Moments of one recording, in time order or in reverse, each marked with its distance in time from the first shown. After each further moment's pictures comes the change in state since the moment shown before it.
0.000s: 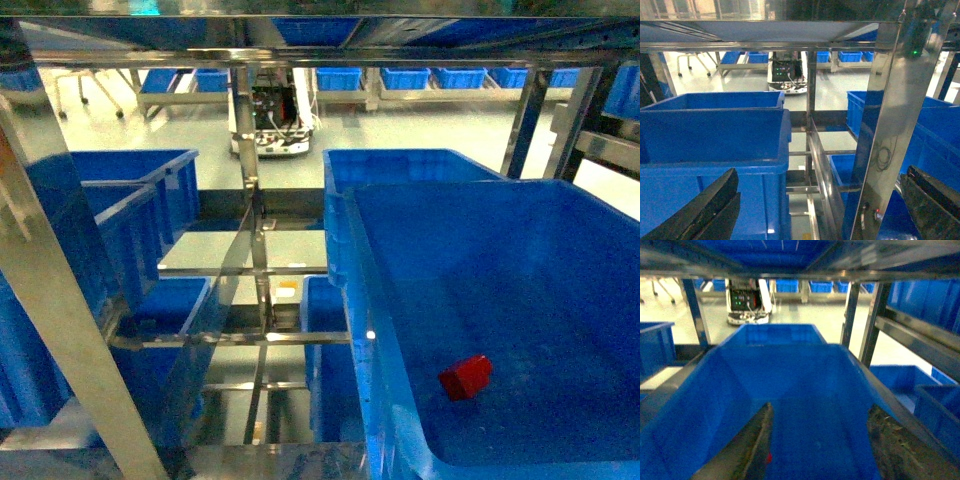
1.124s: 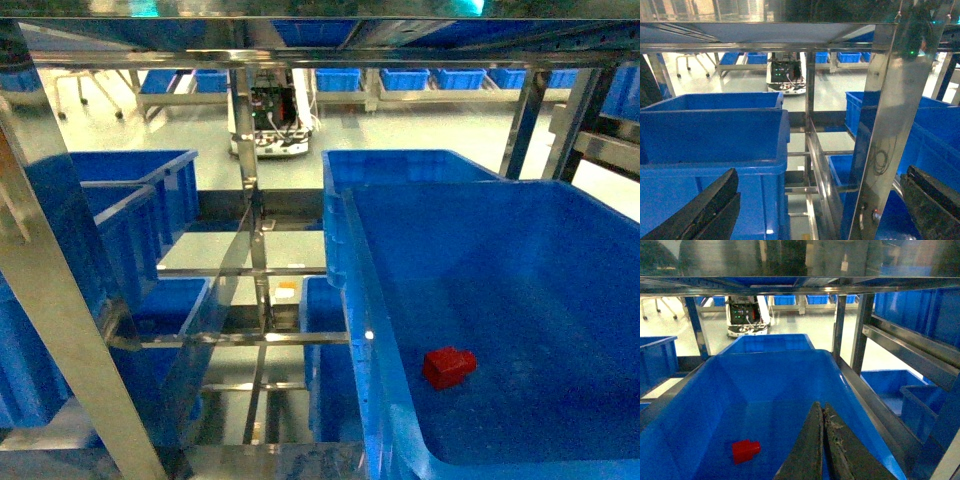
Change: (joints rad) left arm 0.000 0.000 0.000 0.001 0.000 0.000; right arm -0.240 -0.827 -0.081 -0.685 -0.242 -0.003
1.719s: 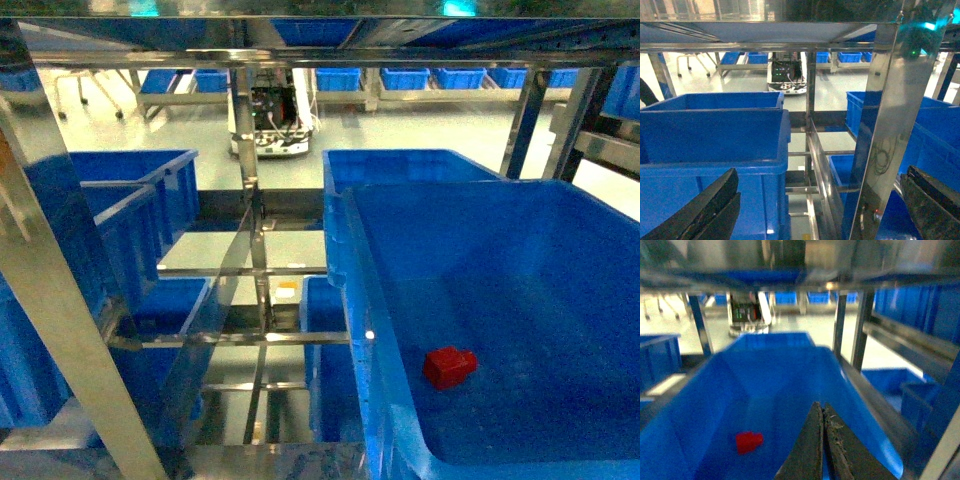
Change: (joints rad) left arm 0.000 0.000 0.000 0.000 -0.002 0.000; right arm 0.000 -0.294 0.001 -0.325 -0.003 0.000
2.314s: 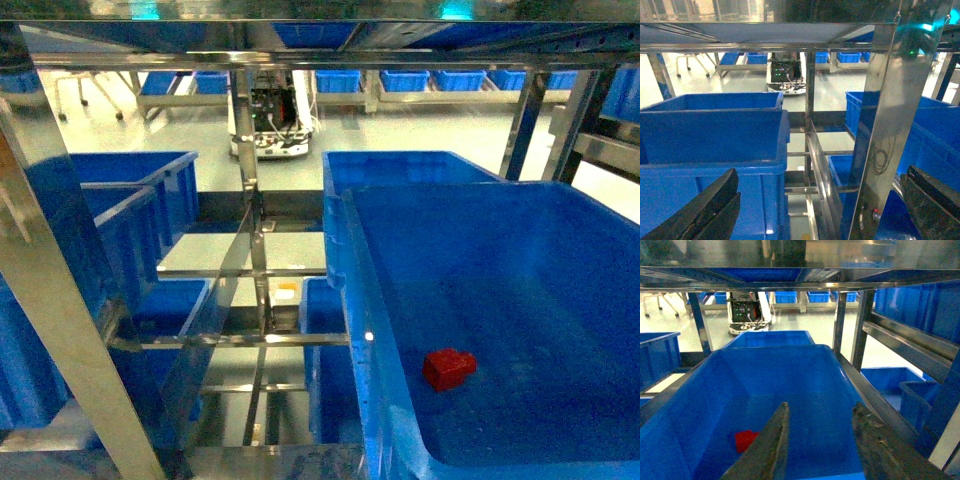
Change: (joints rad) left arm 0.000 0.000 0.000 0.000 0.002 0.000; right arm 0.000 -0.016 0.000 0.005 0.000 0.000
